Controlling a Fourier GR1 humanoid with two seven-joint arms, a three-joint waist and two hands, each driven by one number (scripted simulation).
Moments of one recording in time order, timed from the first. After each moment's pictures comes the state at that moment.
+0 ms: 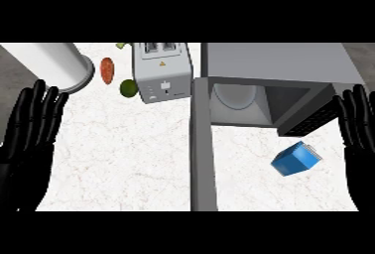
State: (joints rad) left arm 0.01 0.12 -0.04 -2.10 0.01 -0.01 0.00; right arm 0.04 -0.08 -0.01 -2.10 0.01 0.01 -0.02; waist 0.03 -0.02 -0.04
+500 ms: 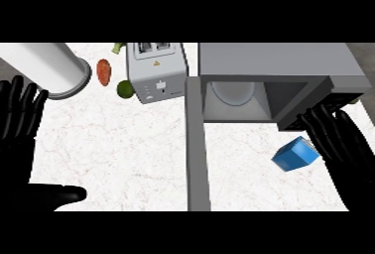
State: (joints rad) left arm -0.01 0.15 0.11 -2.03 0.15 -0.03 0.05; right arm 0.07 -0.17 0.04 -2.10 -0.32 0.30 0.01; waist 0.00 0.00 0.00
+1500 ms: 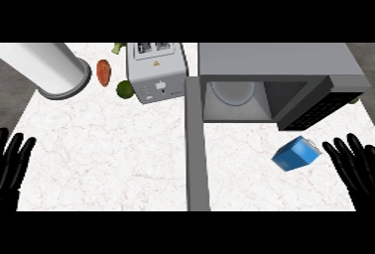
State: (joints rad) left arm 0.32 0.08 0.13 -2.16 0.21 -0.17 -0.04; right arm 0.29 -0.13 -0.08 -2.12 -0.30 0.45 -0.12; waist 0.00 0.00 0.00
